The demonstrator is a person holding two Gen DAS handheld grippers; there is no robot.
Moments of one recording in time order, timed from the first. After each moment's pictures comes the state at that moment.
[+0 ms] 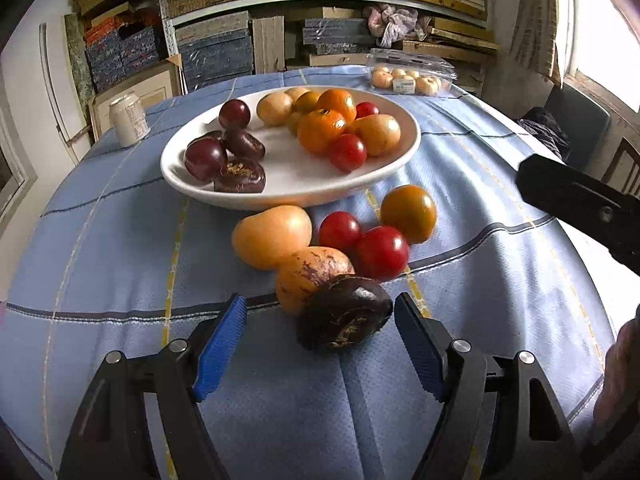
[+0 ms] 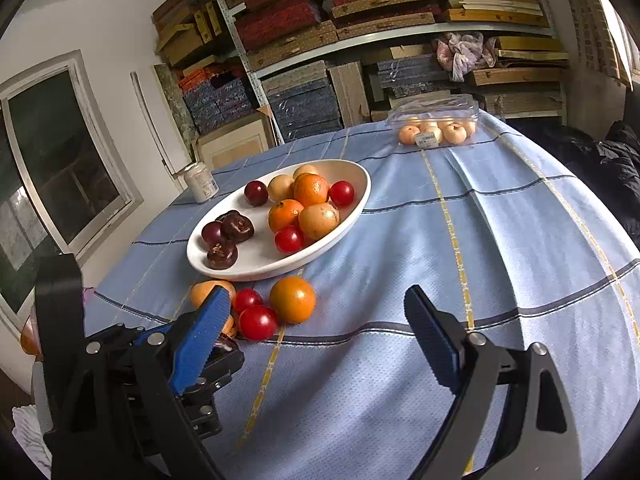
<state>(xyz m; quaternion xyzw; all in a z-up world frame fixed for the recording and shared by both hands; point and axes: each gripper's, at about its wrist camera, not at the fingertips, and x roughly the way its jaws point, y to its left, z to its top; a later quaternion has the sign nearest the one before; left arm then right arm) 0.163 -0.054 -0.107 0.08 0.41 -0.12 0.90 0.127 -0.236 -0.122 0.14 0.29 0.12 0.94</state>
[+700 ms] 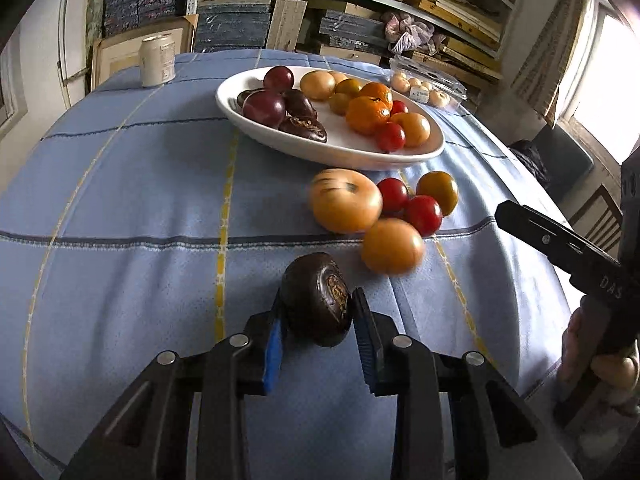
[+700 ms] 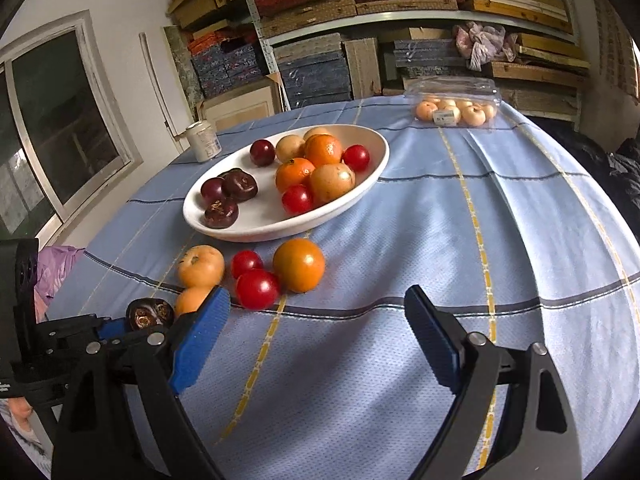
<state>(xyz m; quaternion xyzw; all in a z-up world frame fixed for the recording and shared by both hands) 0.139 0.017 -0.107 -0.02 0.43 -0.15 0.89 0.138 -0.216 -0.140 0.09 0.33 0.13 0.93</state>
